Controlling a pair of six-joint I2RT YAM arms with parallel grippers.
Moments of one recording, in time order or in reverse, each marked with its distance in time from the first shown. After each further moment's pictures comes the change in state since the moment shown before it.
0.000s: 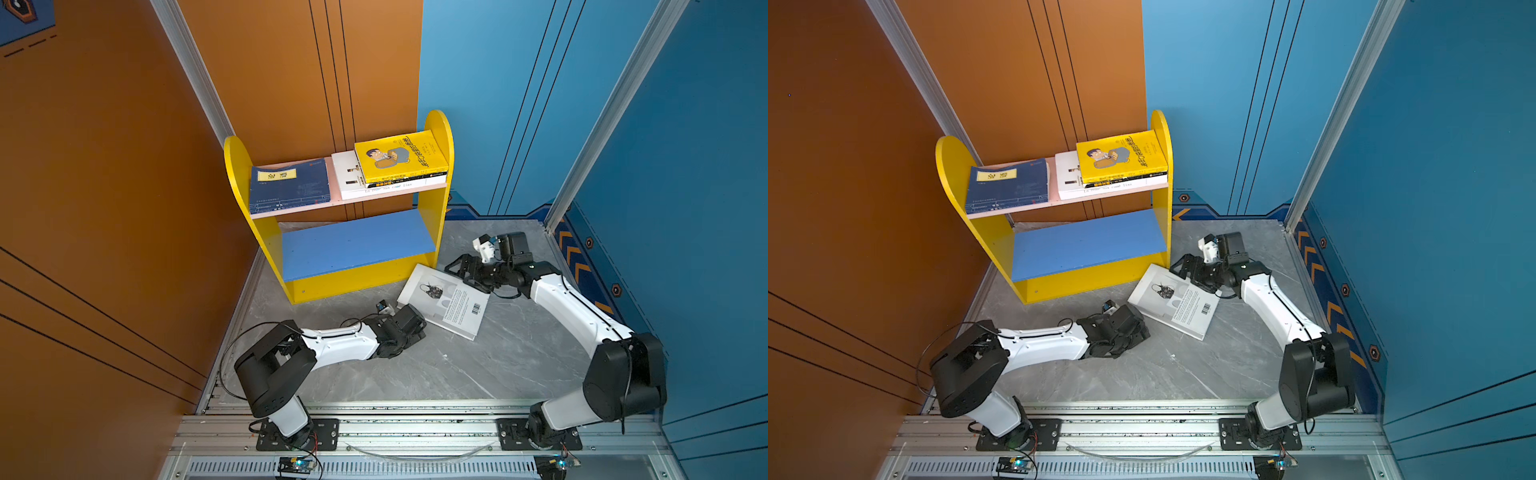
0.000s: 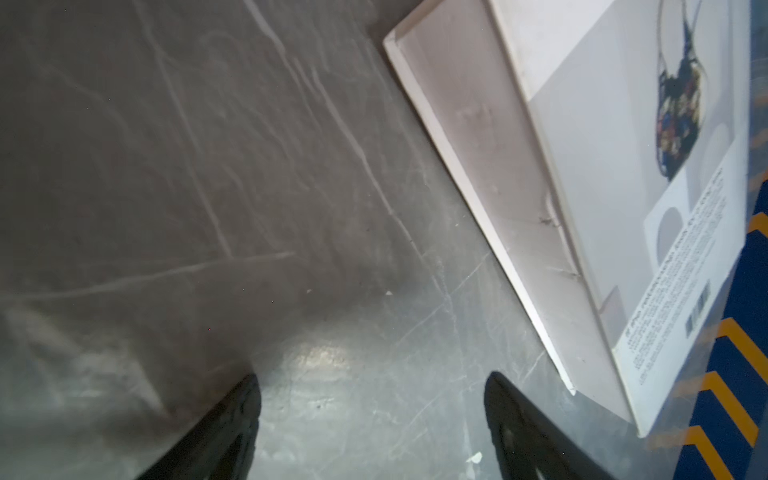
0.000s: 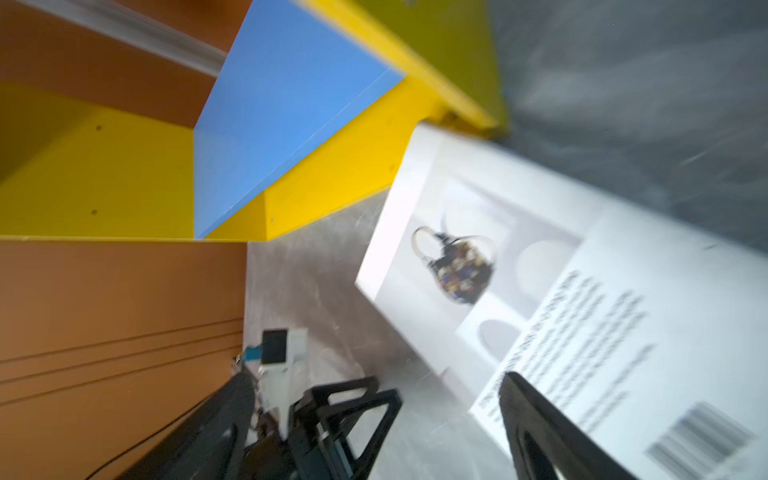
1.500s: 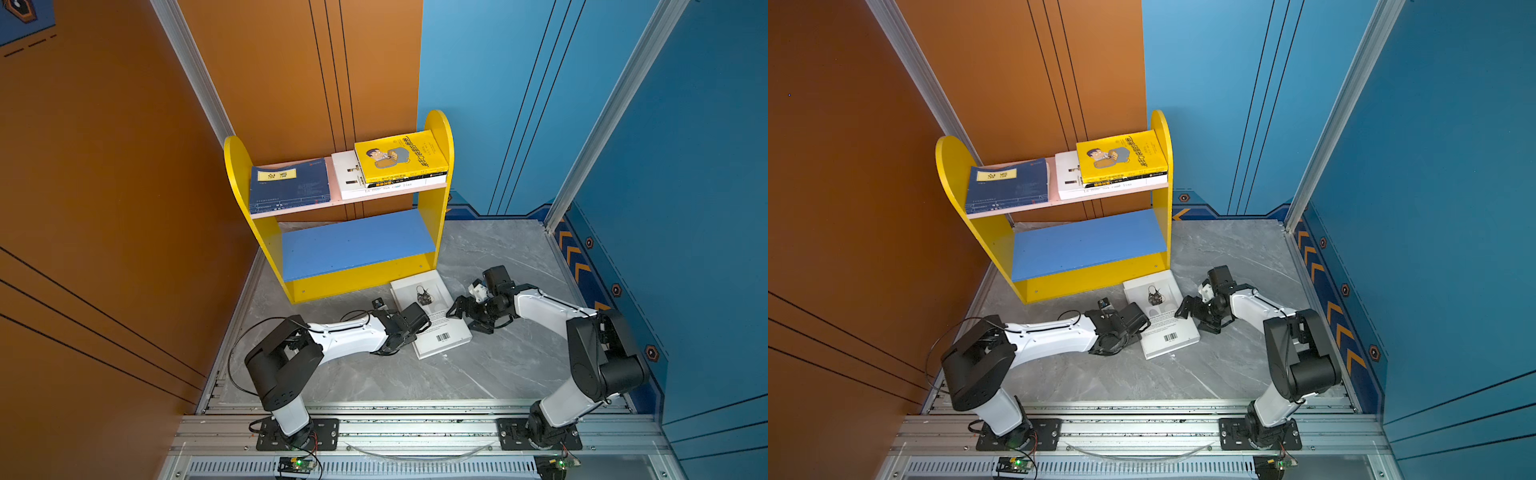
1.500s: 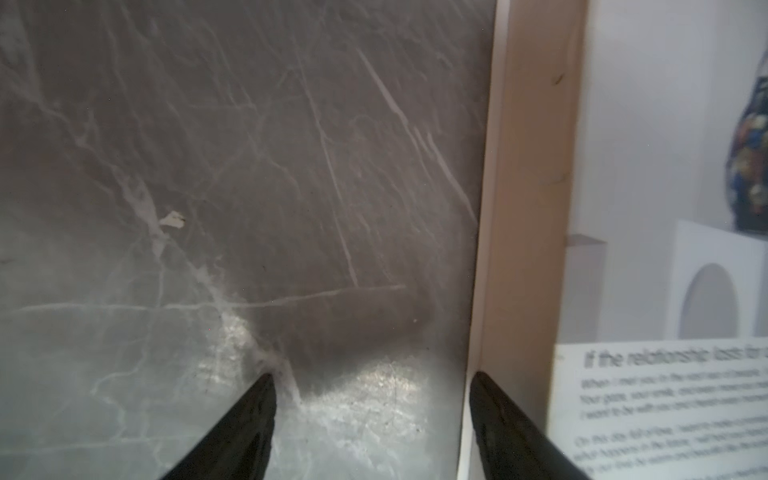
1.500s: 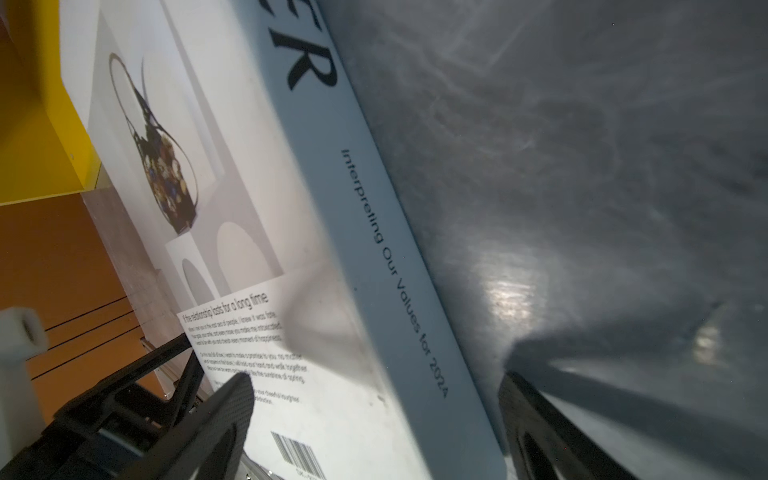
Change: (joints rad) left arm 0.000 0.079 0.135 -0.307 -0.135 0.027; right arm 0.056 0.095 -0.289 -0.014 0.048 -0.016
